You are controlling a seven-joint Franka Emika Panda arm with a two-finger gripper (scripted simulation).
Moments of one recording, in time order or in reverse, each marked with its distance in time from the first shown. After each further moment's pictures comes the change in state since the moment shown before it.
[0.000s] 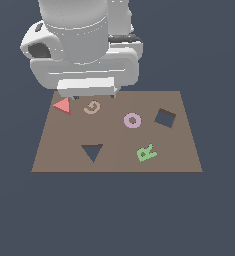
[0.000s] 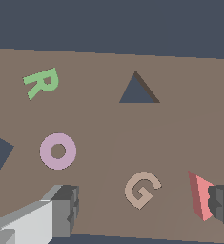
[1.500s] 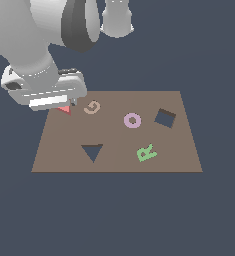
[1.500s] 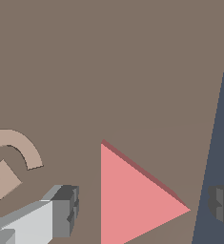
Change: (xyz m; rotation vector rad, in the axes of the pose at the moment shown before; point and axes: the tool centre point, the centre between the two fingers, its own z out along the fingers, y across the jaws) arm -0.061 0.135 0.105 -0.005 -0.036 -0.132
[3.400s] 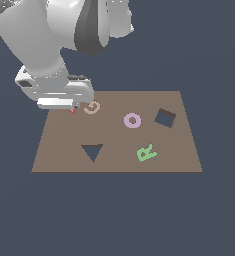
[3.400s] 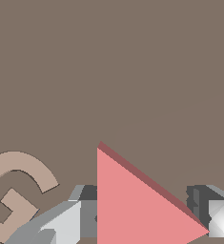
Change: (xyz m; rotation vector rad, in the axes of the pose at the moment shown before) arm -0.005 -0.021 0.015 0.000 0.000 0.227
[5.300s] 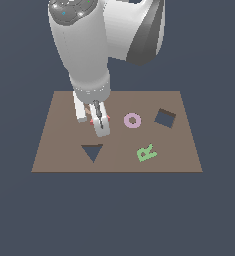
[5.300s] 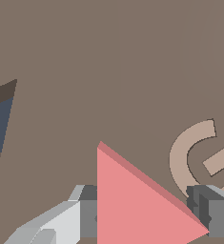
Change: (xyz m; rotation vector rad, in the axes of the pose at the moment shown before) arm 0.039 -0.115 -0.005 0.000 0.000 1.269
